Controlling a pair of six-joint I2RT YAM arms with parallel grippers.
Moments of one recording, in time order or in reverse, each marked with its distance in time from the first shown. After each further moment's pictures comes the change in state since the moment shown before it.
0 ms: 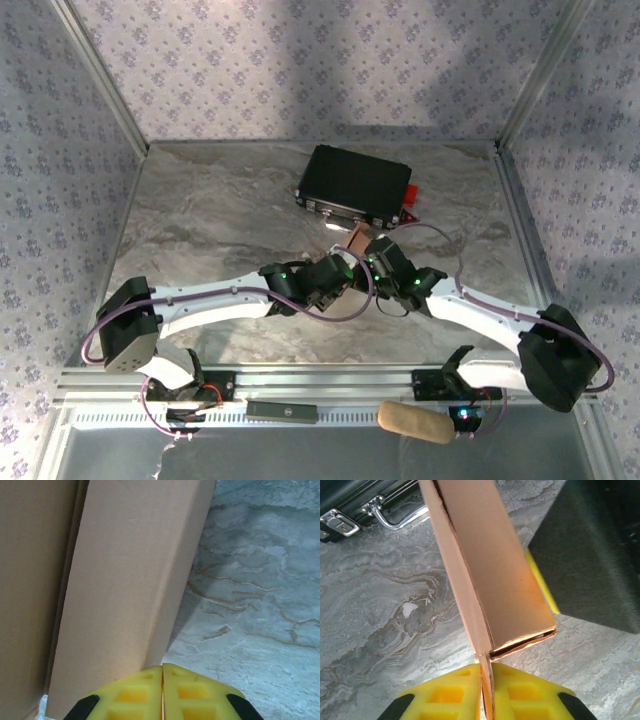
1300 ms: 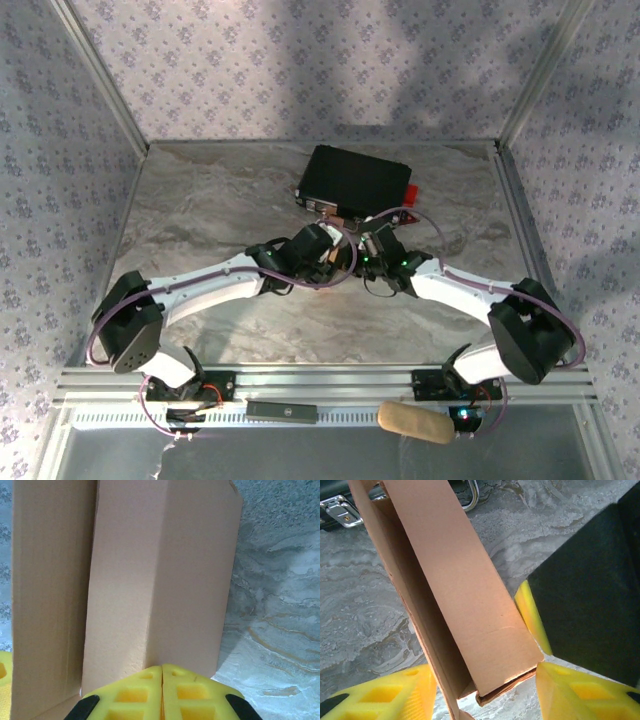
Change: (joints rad) left arm 0.200 0.008 -0.015 0.104 0.201 0.006; right arm -0.072 0.165 0.103 0.141 -0.133 -0.029
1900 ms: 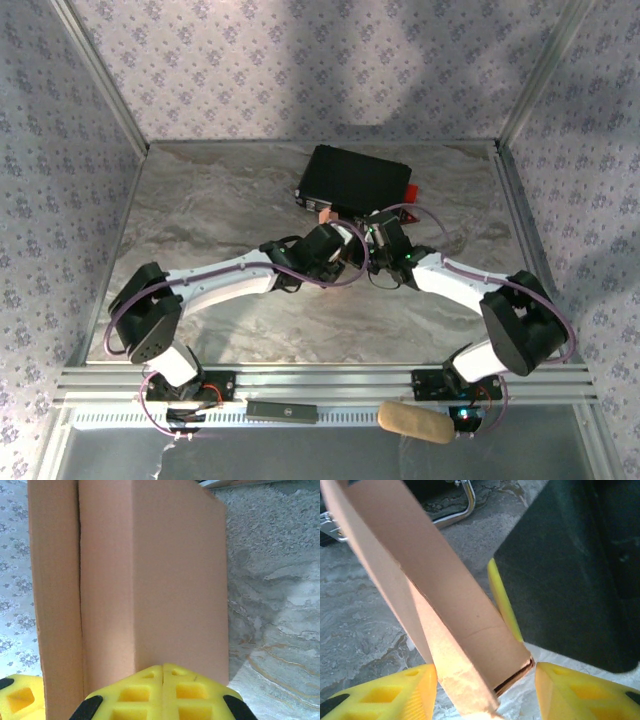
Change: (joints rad) left arm -0.019 0.106 0.080 -0.003 -0.051 0.031; right arm -0.087 0.058 0.000 0.089 -0.104 0.004
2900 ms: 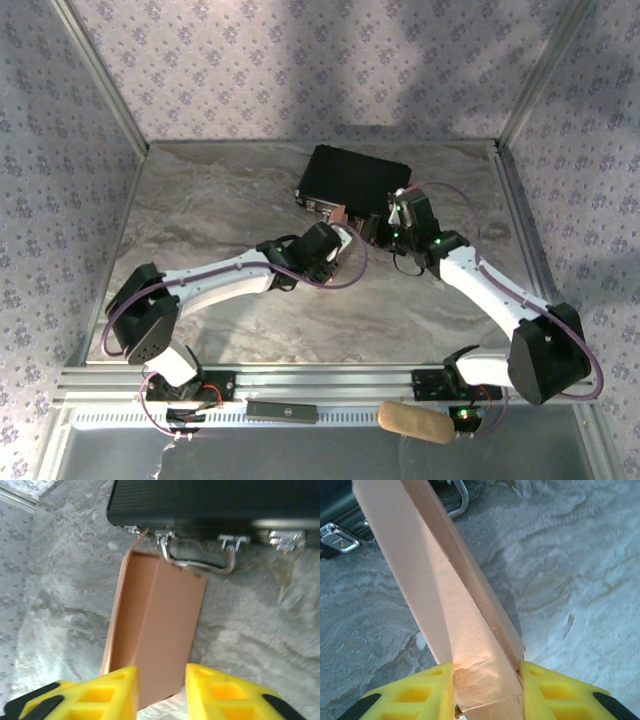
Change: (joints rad) left arm 0.018 -0.050 -0.037 -0.015 0.040 0.132; right arm -0.154 -0.175 0.155 -0.344 0.066 -0.298
